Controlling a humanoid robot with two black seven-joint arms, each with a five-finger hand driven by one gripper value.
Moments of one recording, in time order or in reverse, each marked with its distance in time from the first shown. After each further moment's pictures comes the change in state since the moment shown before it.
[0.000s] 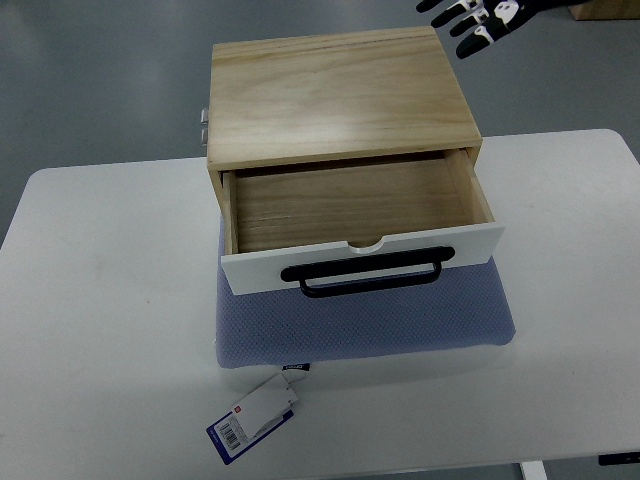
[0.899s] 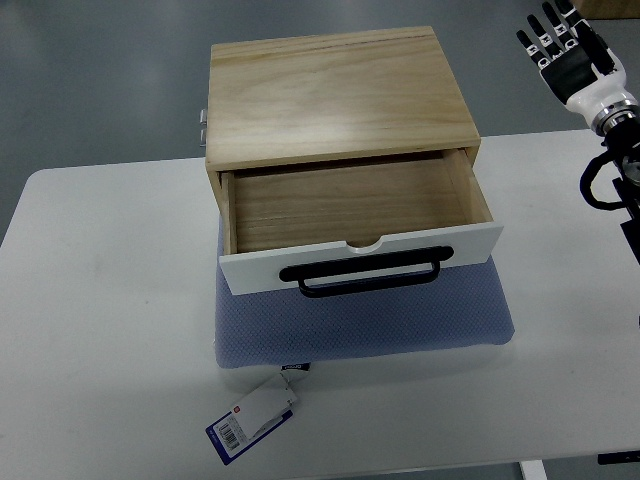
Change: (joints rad) left arm 0.000 0.000 0.001 -0.003 0.000 0.001 0.001; right arm -0.812 0.617 1.168 -0.620 0.039 -0.249 0.462
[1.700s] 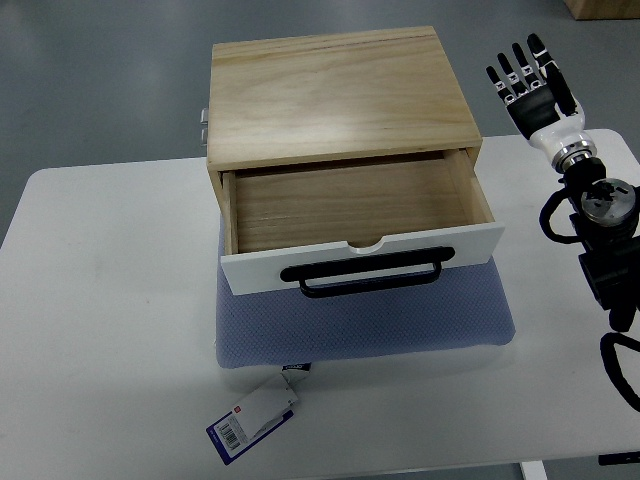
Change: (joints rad) left arm 0.000 0.000 0.000 0.005 0.000 0.006 0.000; right arm -0.069 0.102 0.061 0.001 -0.004 0.028 0.008
